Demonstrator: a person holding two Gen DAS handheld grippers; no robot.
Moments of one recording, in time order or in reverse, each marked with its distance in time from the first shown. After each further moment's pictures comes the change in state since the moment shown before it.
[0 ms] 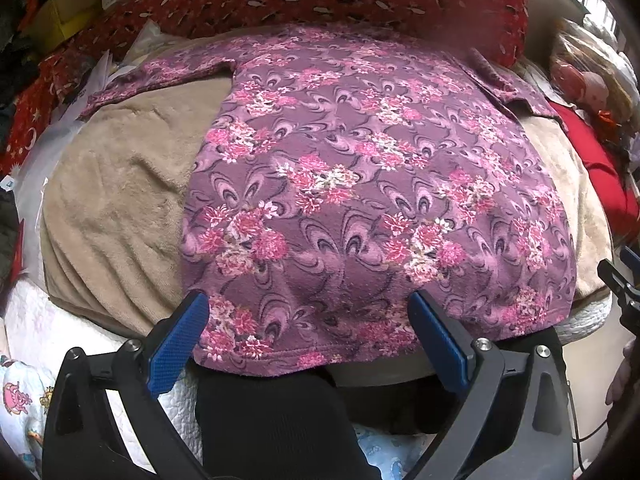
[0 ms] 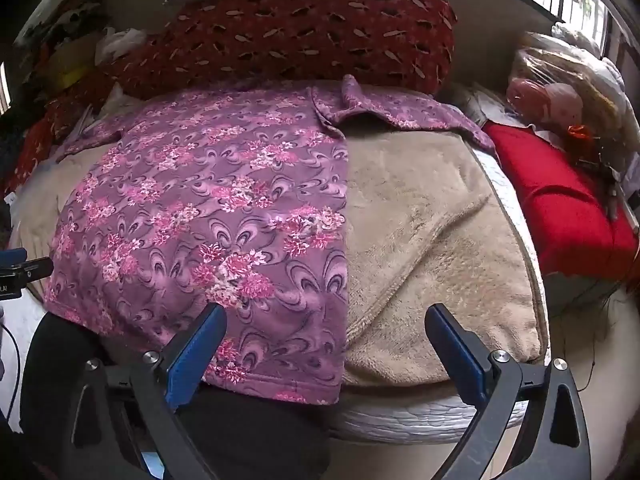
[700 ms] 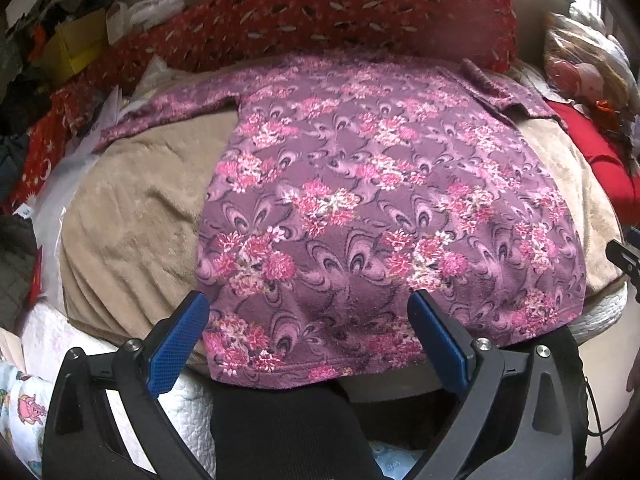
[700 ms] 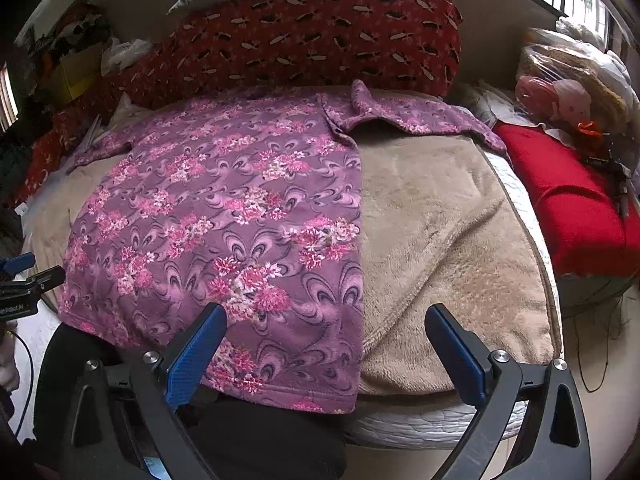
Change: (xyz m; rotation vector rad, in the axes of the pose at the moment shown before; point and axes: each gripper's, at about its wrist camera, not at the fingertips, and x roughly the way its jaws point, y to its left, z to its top) left arm -0.017 -0.008 -0.005 0.065 -0.116 0.058; right arm -0.003 0.004 0.008 0.018 -0.019 0.043
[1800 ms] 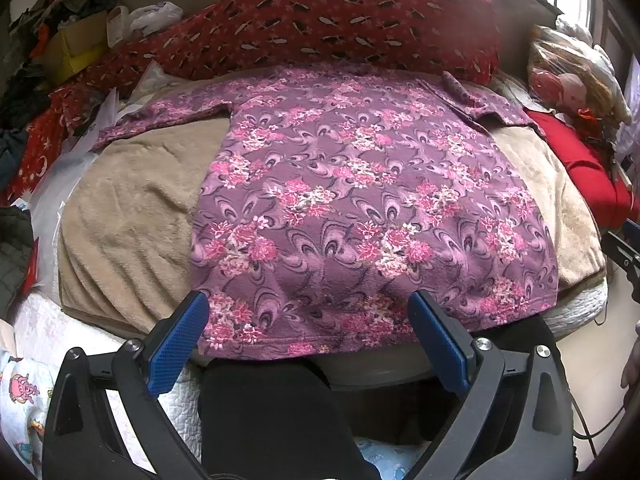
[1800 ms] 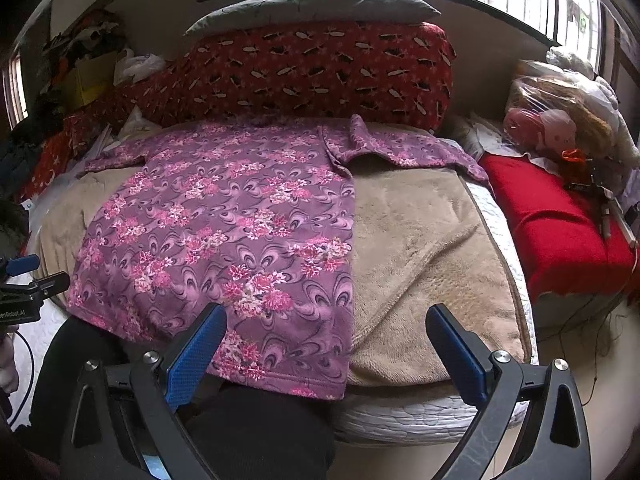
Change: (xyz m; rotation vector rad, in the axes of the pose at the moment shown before) left arm -0.027 -0.007 -0.016 -0.021 -0.034 -0.051; right arm -0.047 0.005 -0.012 -0.041 -0.107 -0.028
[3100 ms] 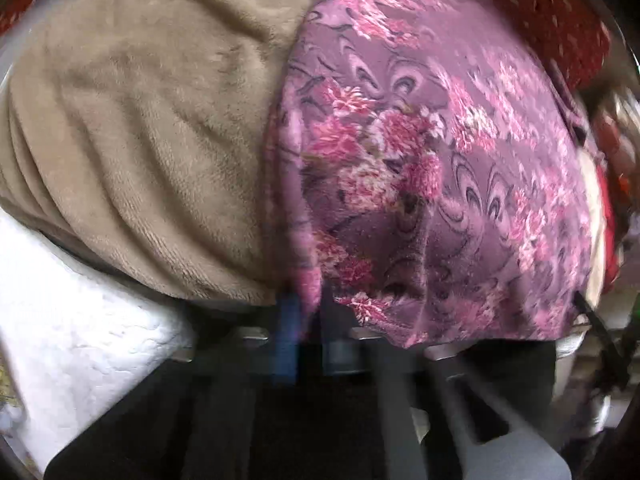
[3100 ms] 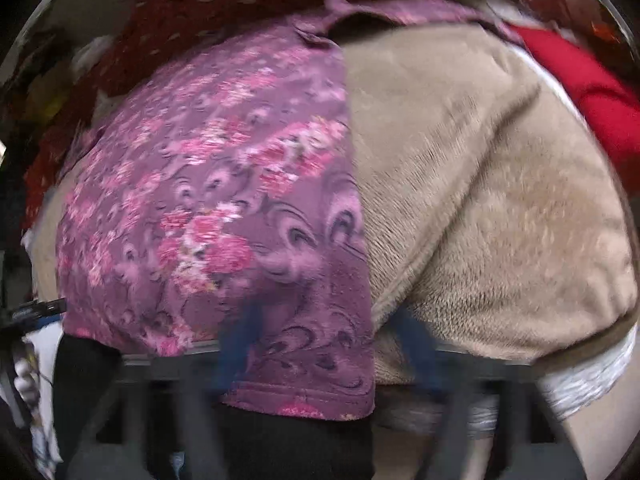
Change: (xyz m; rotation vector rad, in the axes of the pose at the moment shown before) left arm 0.115 0.103 -0.023 -0.309 0.426 -0.108; right arm 0.113 -0.029 -0.029 0.183 0.313 0.178
